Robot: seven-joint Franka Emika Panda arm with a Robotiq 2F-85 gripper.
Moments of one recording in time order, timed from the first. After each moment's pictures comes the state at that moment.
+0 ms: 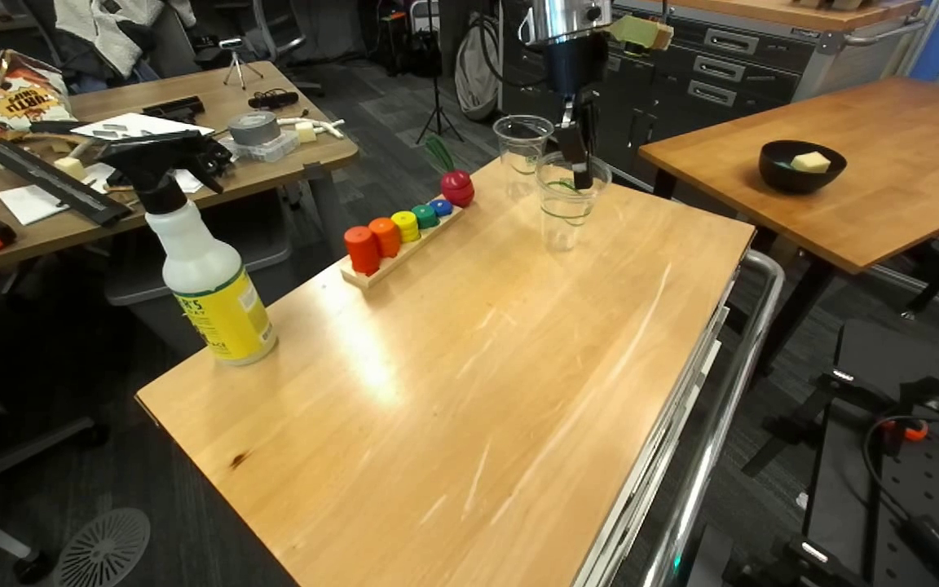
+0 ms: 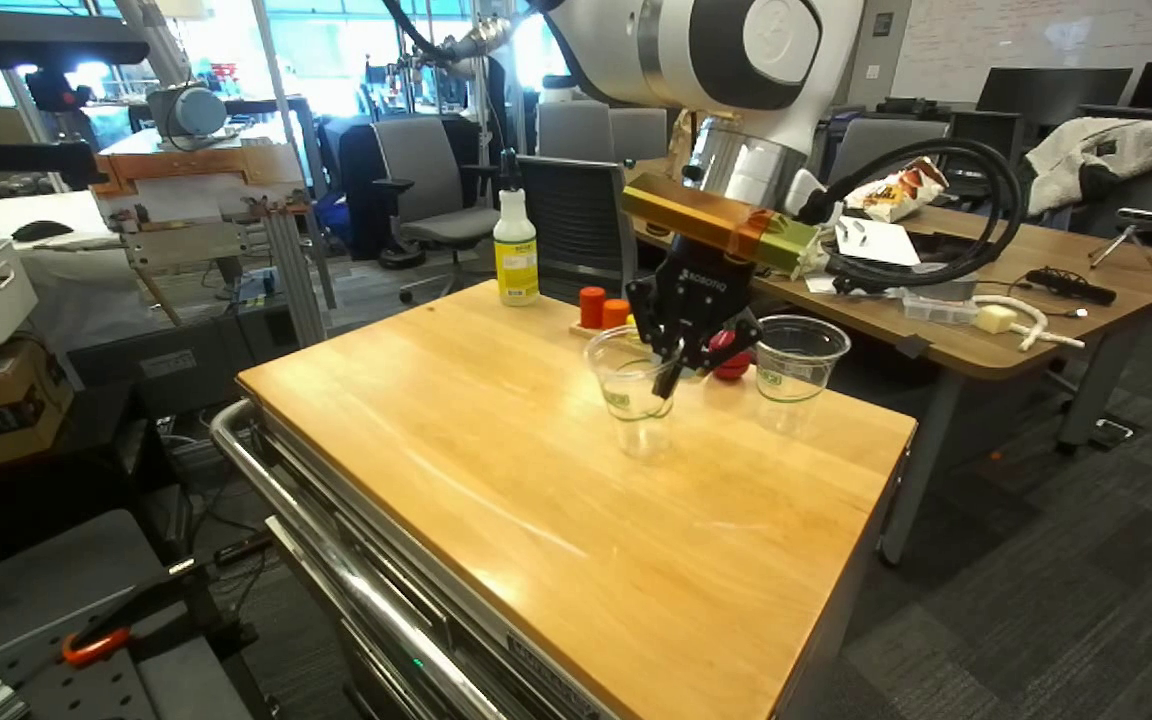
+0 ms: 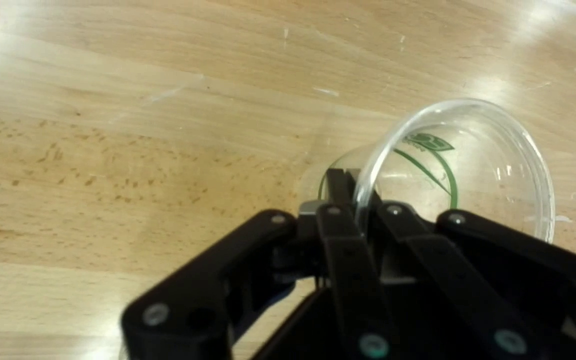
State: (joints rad) arm -0.20 0.52 -0.02 -1.67 0.03 1.87 -0.47
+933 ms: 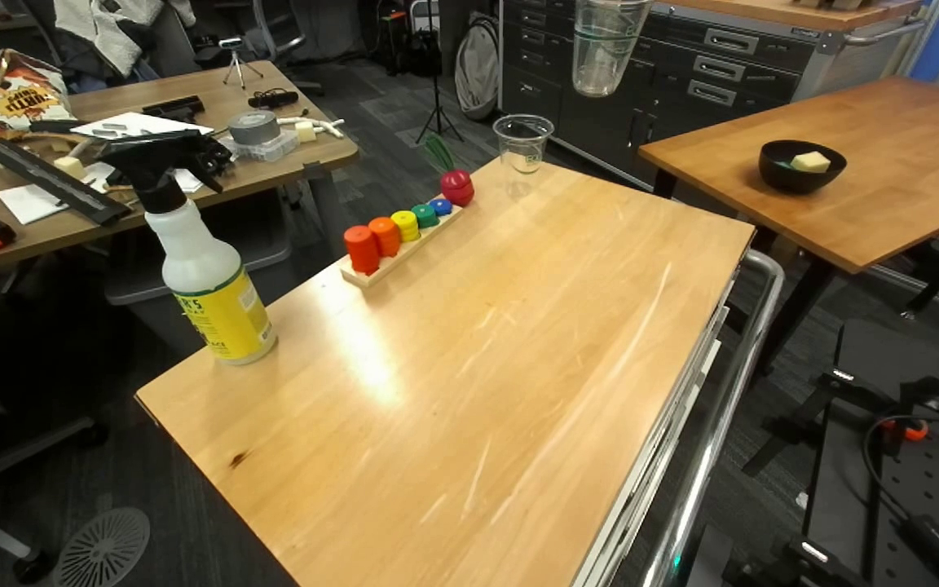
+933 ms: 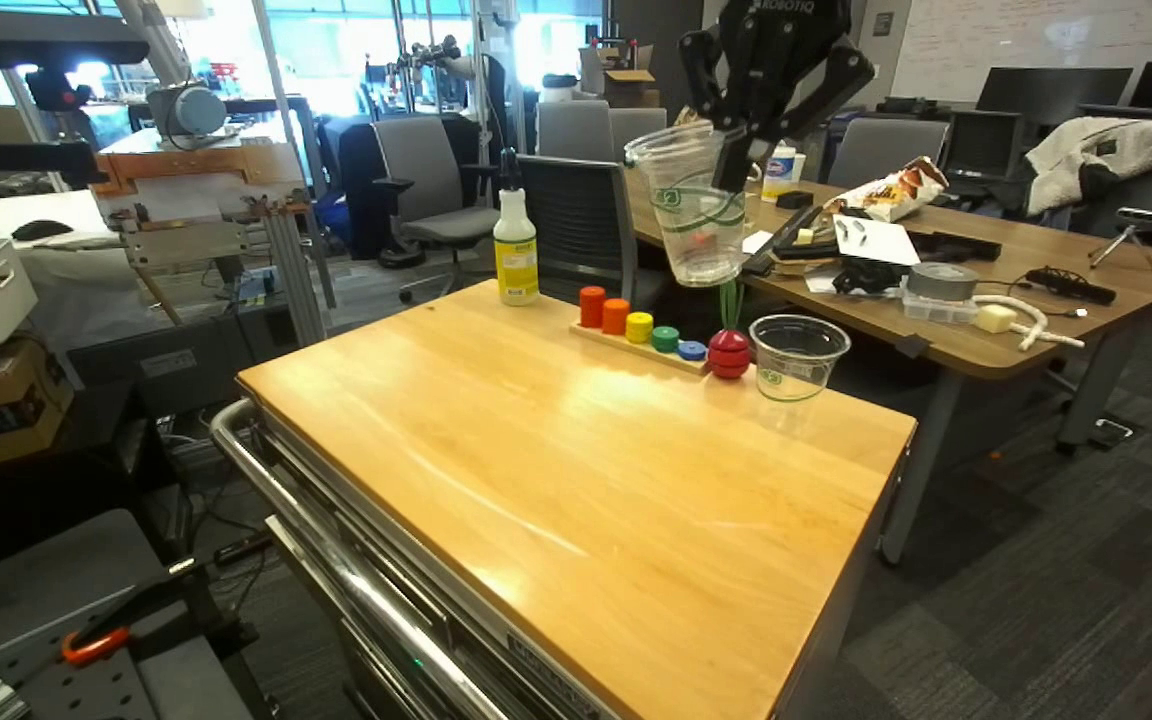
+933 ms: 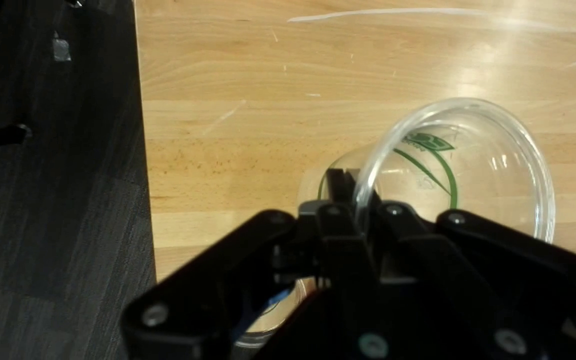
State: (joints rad) arm -0.22 0.33 -0.09 -1.45 0.05 1.54 -0.35
